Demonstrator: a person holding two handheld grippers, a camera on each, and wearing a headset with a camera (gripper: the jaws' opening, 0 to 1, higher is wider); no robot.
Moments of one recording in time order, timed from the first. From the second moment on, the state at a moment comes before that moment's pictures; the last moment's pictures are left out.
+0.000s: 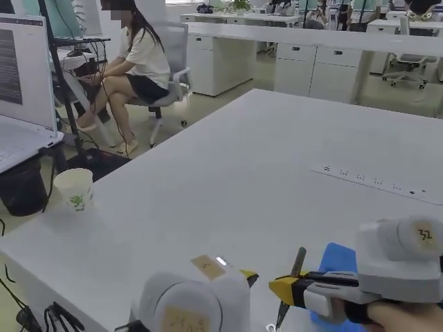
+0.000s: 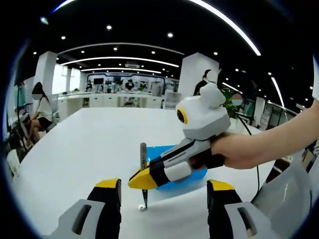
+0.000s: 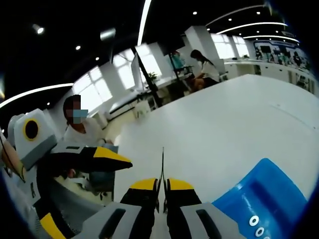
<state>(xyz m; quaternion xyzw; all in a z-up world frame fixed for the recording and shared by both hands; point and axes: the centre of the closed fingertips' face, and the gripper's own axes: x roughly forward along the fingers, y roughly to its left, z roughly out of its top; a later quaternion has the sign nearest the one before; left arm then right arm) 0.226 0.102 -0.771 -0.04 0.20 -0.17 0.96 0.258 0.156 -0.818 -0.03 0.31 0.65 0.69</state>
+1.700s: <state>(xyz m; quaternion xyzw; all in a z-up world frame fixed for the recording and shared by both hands) 0.228 0.100 -0.745 -0.06 0.13 -0.18 0.97 0.219 0.126 -0.800 -0.09 0.20 0.75 0.63</state>
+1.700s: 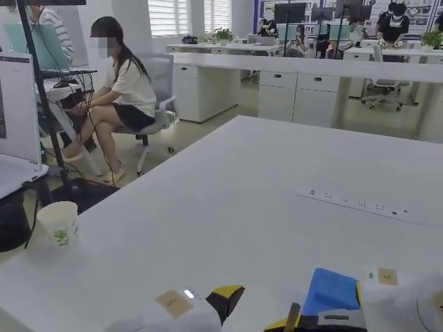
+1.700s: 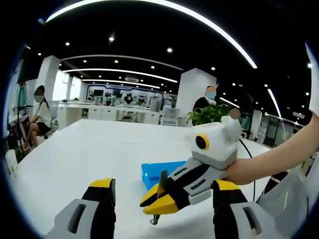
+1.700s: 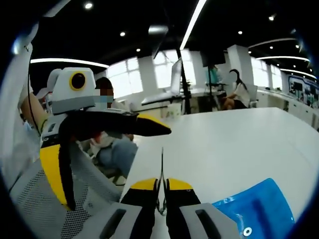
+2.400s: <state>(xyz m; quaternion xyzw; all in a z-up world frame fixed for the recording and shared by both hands) 0.223 0.087 -0.744 -0.08 0.13 -0.21 0.97 0.284 0.072 -0.748 0.03 0.20 0.64 0.74</state>
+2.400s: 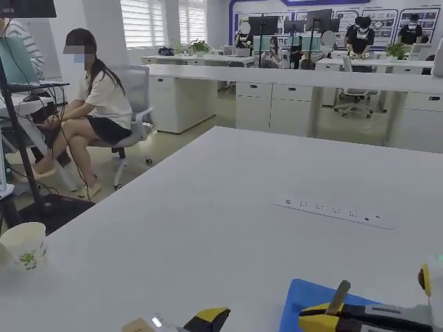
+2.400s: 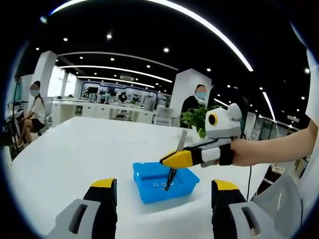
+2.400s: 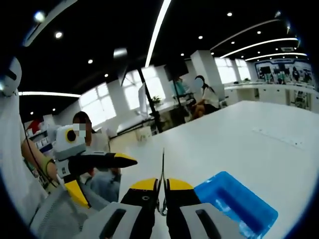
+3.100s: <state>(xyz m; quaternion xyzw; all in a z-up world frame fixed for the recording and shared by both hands) 0.223 0.088 -0.748 -0.08 0.14 -0.21 0.96 0.343 0.097 -0.803 -0.06 0.21 0.60 0.77</state>
